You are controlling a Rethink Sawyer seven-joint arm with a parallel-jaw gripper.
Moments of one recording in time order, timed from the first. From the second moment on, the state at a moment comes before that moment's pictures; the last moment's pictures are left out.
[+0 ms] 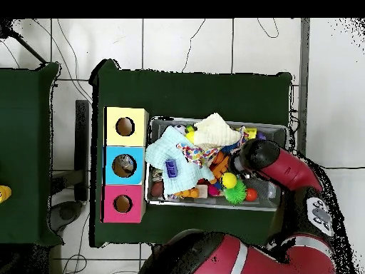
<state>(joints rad) -0.40 -0.33 -0.26 1.40 0.12 0.74 2.36</state>
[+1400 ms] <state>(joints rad) -0.40 -0.32 -0.26 1.40 0.14 0.74 2.36</state>
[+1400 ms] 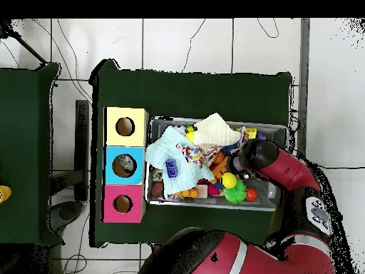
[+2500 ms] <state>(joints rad) -0.48 -0.35 -0.24 1.50 0.14 0.64 2.36</state>
